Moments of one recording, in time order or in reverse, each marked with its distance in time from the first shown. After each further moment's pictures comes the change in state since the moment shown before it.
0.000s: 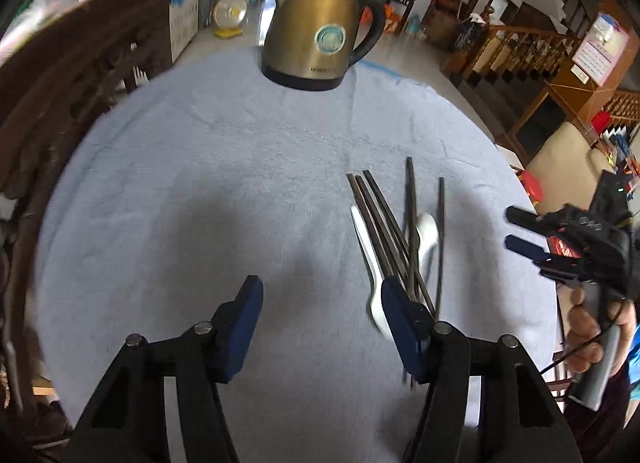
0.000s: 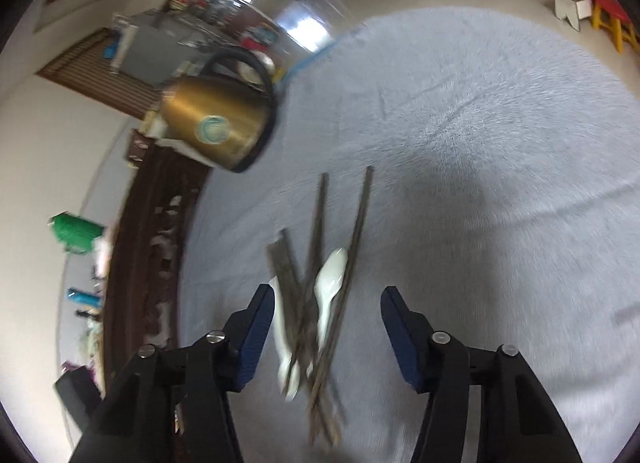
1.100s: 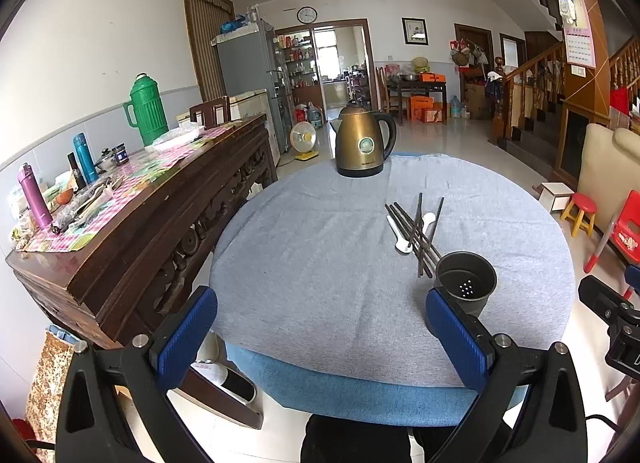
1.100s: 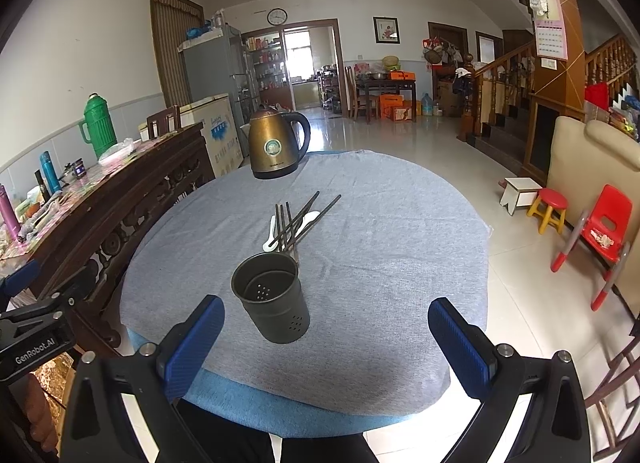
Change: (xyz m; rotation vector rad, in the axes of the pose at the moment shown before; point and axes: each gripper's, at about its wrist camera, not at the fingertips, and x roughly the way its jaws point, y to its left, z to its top) left arm -0.238 -0.077 -0.260 0.139 -0.490 0.392; right arm -0.252 0.057 -0.346 -0.519 -0.492 -0.328
